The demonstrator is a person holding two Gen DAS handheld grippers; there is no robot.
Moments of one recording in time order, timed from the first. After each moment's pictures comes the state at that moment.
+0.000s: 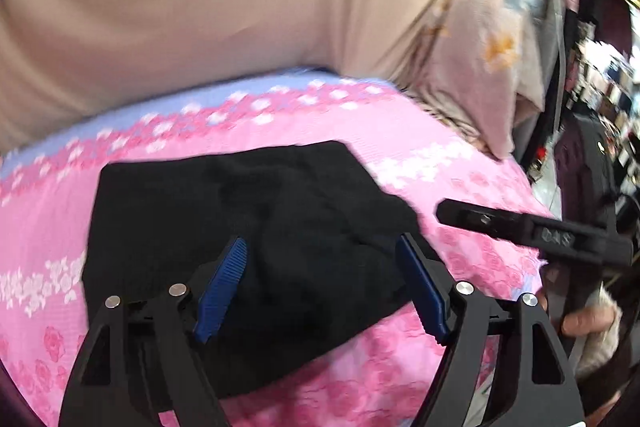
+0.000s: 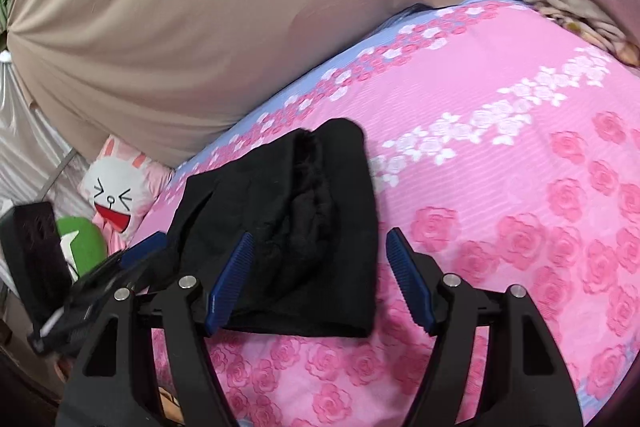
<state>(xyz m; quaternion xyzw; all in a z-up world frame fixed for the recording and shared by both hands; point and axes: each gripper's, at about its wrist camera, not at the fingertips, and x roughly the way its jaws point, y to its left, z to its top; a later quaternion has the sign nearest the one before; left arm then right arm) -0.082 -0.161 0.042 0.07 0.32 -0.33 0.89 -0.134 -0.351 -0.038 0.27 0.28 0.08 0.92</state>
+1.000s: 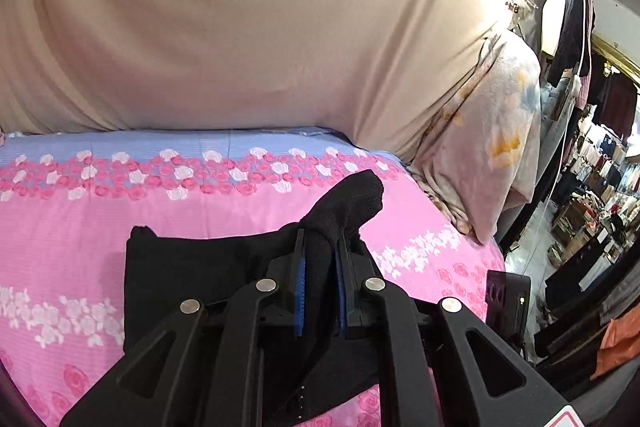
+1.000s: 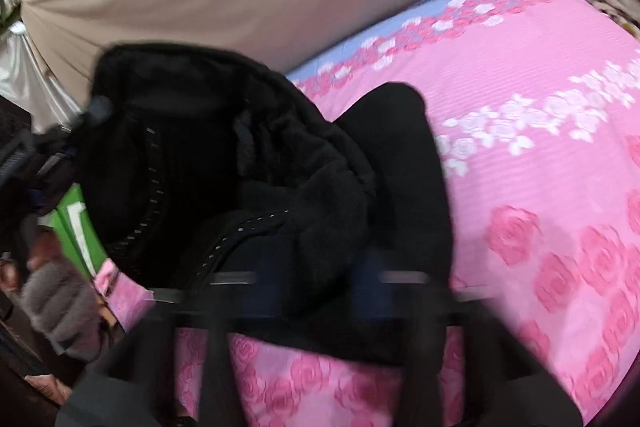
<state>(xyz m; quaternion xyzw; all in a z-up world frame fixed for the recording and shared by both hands) -0.021 -0.095 0.121 -0.06 0.30 -0.32 0.90 -0.084 -0.298 -0.033 0.23 0.30 0.16 0.91</state>
